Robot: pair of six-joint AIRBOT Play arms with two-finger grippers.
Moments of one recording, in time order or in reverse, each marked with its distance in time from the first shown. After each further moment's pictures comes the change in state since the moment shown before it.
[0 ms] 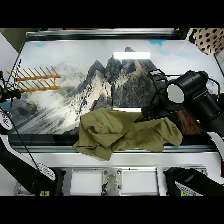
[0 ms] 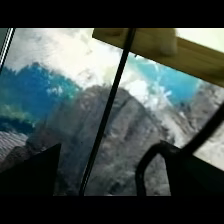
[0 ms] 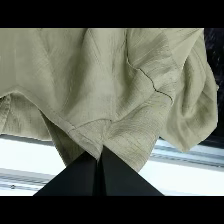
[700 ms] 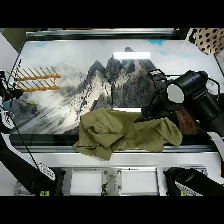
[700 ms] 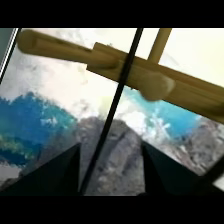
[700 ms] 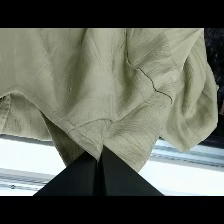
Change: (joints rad) left arm 0.002 -0.042 0.006 0.013 0.106 -0.014; right arm 0.000 -0.001 0.000 0.000 0.000 0.000
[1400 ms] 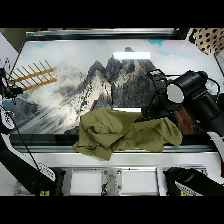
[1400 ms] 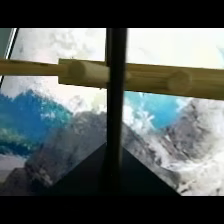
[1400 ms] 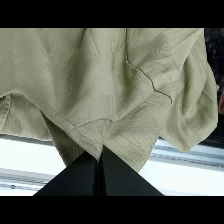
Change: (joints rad) left arm -0.031 0.053 0.000 -0.001 -0.050 0.000; right arm 0.000 -0.002 0.000 0.000 0.000 0.000
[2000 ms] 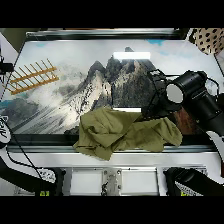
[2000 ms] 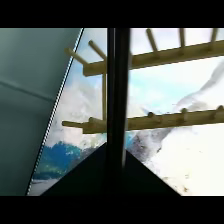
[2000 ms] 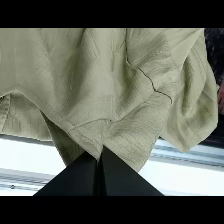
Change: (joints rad) left arm -0.159 0.351 0.000 -0.044 -0.072 0.128; right arm 0.000 -0.003 0.000 0.000 0.000 0.000
